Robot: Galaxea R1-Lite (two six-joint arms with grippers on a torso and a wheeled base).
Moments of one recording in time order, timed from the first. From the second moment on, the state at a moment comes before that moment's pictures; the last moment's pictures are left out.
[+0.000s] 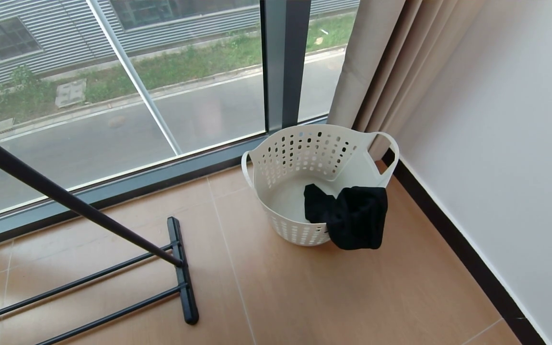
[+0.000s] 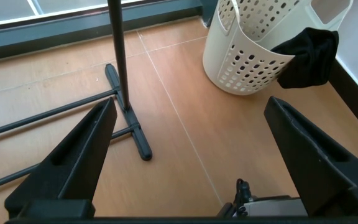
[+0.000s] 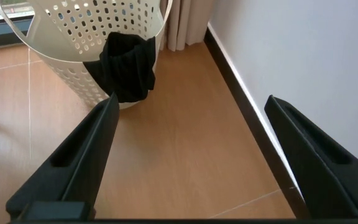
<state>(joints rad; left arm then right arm) 0.00 0.01 -0.04 0.05 -0.14 -0.11 0.01 0.06 0.00 -0.09 -0.01 -0.03</state>
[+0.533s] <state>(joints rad) 0.00 0.01 -0.04 0.05 -0.14 -0.12 0.21 0.55 -0.29 -0.09 -0.01 -0.13</state>
